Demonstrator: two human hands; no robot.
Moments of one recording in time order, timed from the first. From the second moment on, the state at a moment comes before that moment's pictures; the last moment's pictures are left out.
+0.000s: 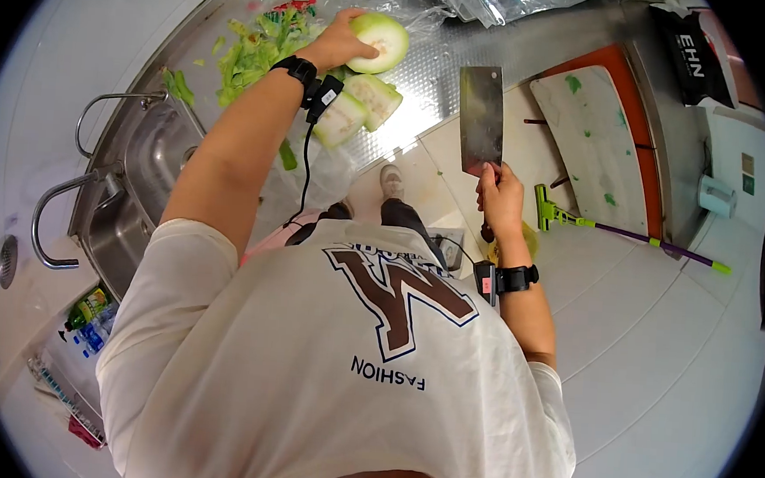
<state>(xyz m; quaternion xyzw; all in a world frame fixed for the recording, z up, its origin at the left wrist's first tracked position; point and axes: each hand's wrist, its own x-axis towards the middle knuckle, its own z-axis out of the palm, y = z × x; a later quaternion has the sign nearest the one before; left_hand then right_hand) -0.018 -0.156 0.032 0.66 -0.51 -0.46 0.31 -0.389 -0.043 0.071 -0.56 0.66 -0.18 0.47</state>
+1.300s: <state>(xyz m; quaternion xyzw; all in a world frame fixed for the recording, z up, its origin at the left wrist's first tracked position) 0.074 0.048 0.028 0.66 -0.11 -0.54 0.51 -0.124 -0.060 0.109 -0.90 0.32 -0.08 0.27</state>
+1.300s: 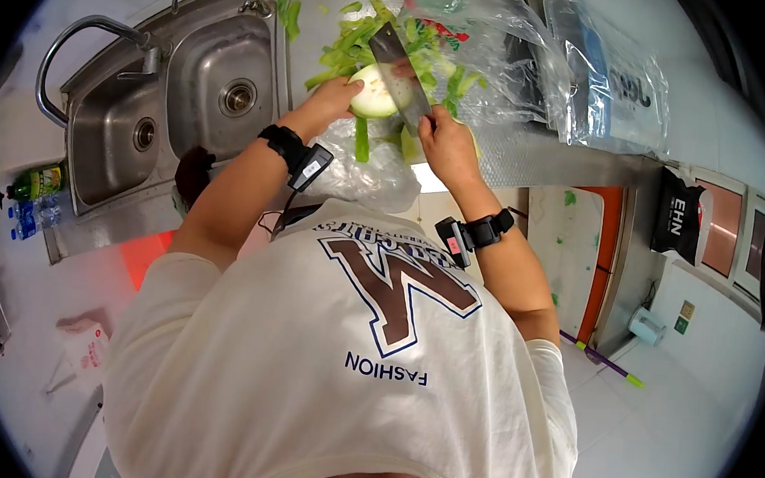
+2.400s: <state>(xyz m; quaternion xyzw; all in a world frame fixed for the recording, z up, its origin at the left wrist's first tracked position) 0.144 -0.017 0.094 0.65 -0.76 0.01 0.09 -0.086 -0.051 0.128 -0.92 0.32 0.06 0.21</state>
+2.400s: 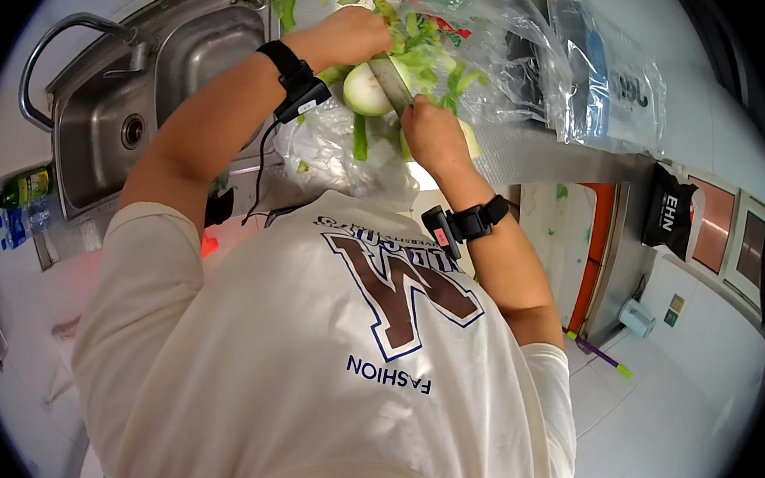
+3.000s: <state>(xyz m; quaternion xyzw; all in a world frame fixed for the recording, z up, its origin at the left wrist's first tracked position) 0.159 -0.017 0.073 0.60 -0.79 0.04 0.08 -0.078 -0.056 0.075 -0.92 0.32 0.05 0.22</state>
